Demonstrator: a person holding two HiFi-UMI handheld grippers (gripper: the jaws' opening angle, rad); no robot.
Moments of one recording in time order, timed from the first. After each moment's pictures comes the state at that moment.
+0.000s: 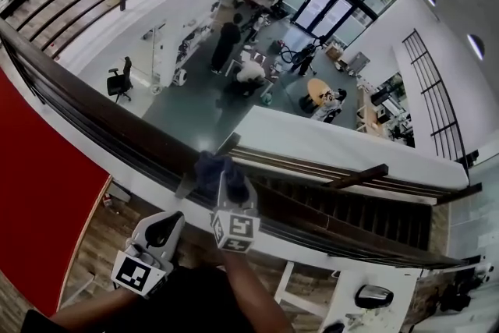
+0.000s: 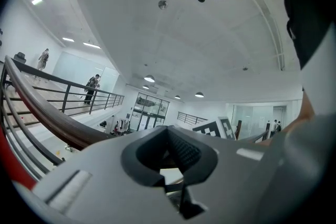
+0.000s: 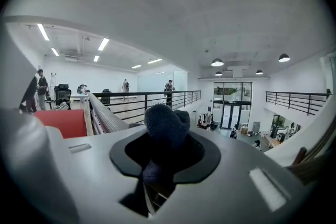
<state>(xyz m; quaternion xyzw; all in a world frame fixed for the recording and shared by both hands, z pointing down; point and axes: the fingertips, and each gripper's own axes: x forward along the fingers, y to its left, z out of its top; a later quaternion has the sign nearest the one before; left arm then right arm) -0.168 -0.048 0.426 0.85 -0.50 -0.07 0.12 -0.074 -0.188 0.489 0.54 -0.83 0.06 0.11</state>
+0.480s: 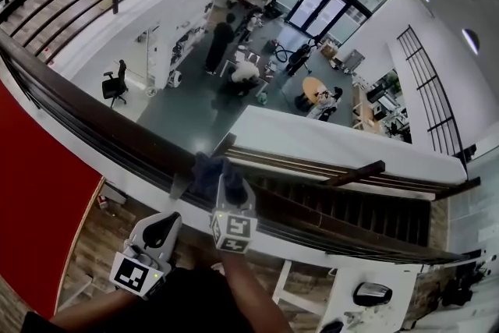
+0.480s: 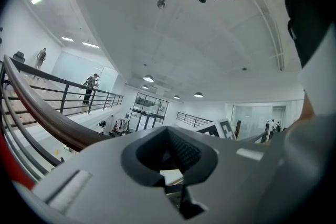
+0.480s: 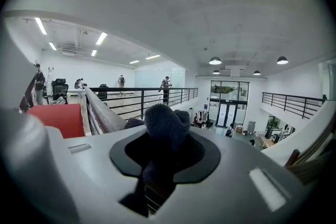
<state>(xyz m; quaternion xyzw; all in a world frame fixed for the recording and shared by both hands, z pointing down) -0.150 -0.052 0.413 0.86 -0.50 -0.07 0.12 -0.046 -0.186 0.497 0.55 -0.82 0.06 0.13</state>
